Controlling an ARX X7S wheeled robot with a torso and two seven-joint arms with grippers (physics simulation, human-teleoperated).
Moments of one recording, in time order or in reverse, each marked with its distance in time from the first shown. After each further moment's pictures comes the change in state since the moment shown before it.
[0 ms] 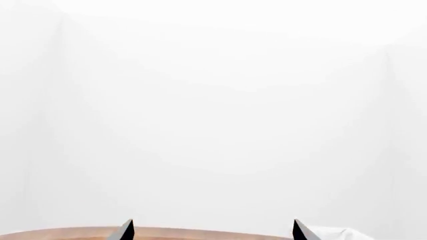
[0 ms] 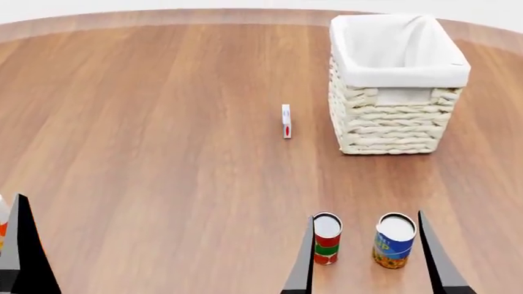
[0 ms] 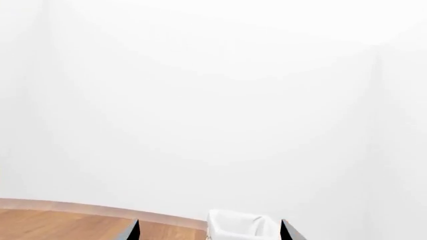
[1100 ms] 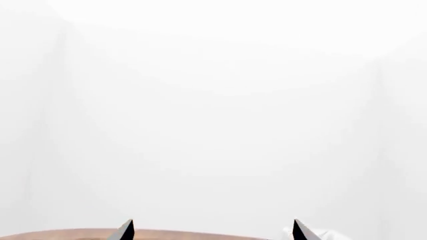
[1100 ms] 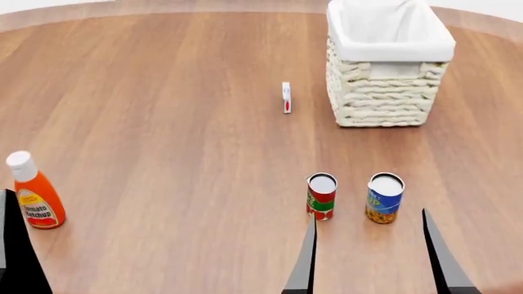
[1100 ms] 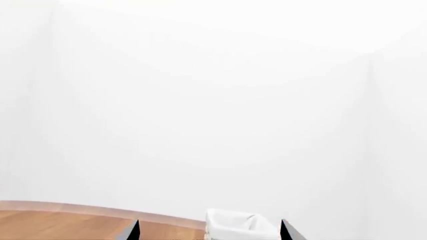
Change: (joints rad) left arm -0.001 0.029 -0.040 0.051 -0.014 -0.038 0.039; right arm -0.007 -0.036 0.025 -0.022 -0.021 0.000 -0.040
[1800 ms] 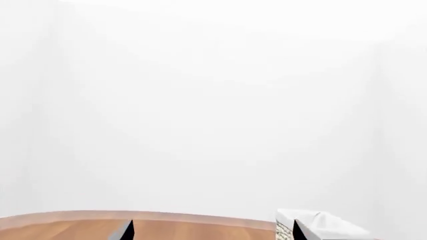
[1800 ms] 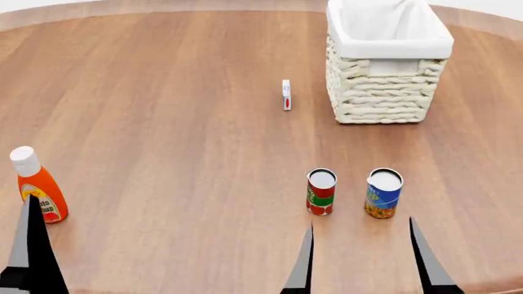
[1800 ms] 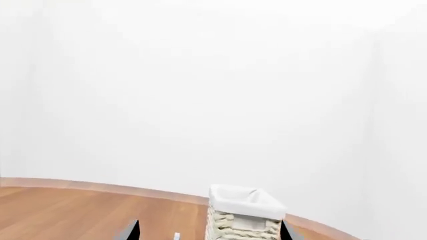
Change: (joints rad) left arm -0.012 0.030 -0.001 -0.050 0.005 -0.027 0.040; right arm 0.011 -0.039 0.014 0.108 -0.002 -0.017 -0.031
